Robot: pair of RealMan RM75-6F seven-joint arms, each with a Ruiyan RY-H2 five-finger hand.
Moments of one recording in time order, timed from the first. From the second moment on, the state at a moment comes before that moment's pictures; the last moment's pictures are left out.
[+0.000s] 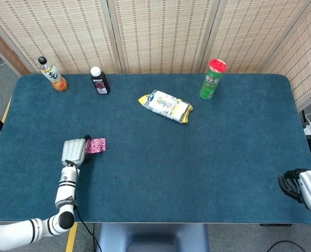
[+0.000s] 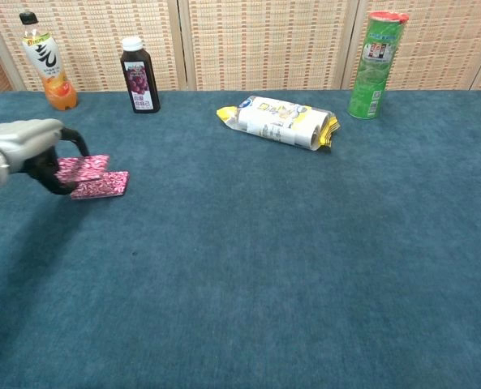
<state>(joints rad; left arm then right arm) -0.66 -1.59 -0.24 -1.49 0.70 1.20 0.68 0.06 -1.00 0.03 -1.57 -1.65 1.59 0.22</state>
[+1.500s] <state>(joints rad) -0.54 -1.56 -0.20 -1.39 0.87 1.16 0.55 0.07 -1.01 0.04 -1.57 -1.64 1.59 0.20</state>
